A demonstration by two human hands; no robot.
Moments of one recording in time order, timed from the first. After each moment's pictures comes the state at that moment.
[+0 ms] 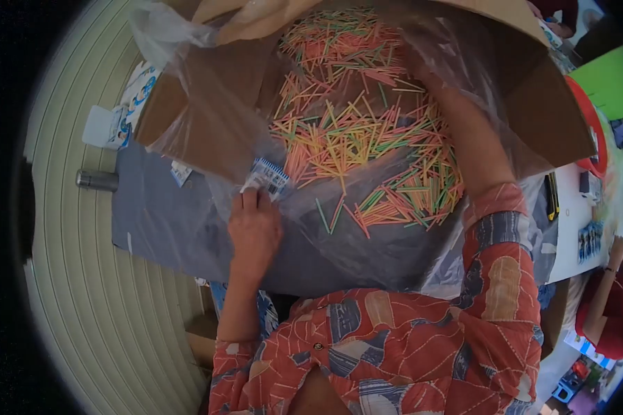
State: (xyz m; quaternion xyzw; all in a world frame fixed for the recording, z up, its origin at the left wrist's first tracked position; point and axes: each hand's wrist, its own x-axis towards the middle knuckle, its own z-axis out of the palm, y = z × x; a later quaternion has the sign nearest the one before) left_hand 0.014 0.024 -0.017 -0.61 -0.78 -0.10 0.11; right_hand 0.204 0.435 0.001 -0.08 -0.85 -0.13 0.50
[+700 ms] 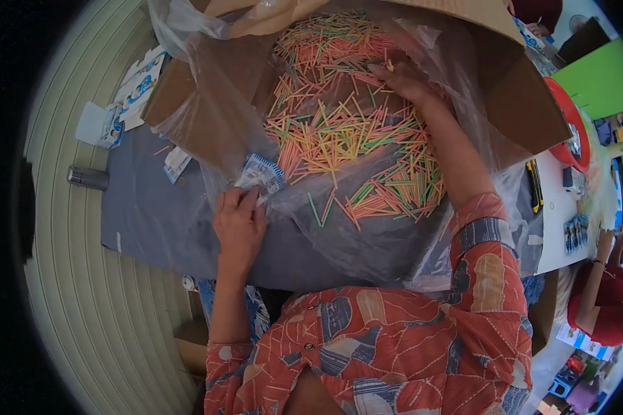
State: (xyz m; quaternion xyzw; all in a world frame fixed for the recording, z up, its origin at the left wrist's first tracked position) left_hand 0.002 0.009 -0.018 -0.59 -0.76 -0.27 0.08; right_hand 0.198 0.436 -0.057 -0.43 -0.86 0.12 0.24
